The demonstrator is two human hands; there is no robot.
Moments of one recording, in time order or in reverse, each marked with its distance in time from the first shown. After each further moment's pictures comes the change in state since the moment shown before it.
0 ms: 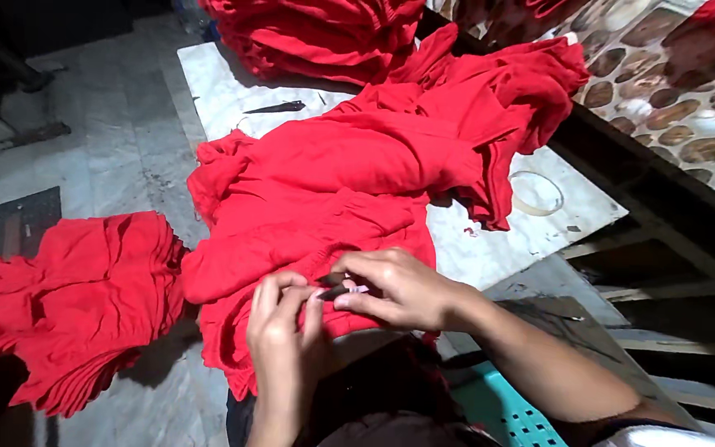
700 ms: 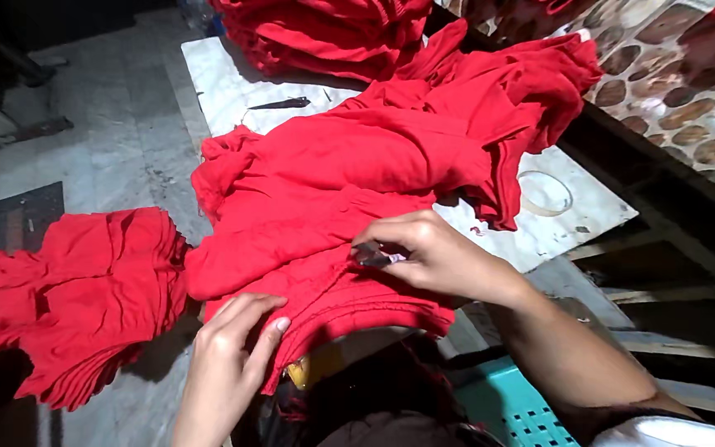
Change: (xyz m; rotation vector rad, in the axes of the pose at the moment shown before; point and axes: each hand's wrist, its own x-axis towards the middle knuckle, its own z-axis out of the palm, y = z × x) left_hand 0.008 -0.040 -0.068 0.023 -0.332 0.142; right_hand 0.010 0.021 -0.026 -0.131 0.108 -0.159
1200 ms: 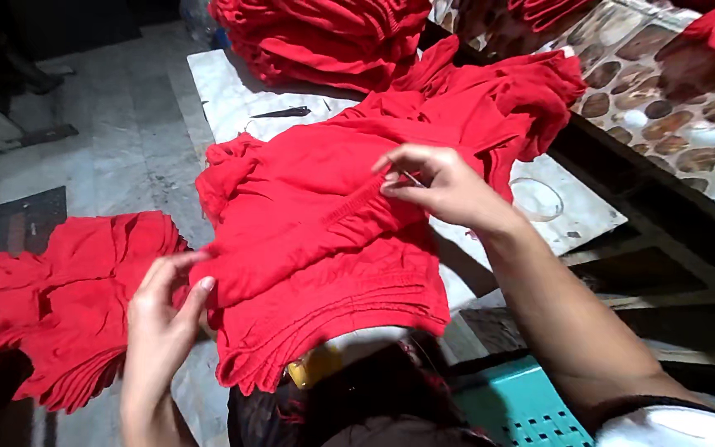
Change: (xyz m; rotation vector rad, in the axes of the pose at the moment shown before) left_hand 0.012 -0.056 -0.036 -0.082 0.181 -0.169; right_hand 0.016 0.042 -0.037 0.160 0.139 0.302
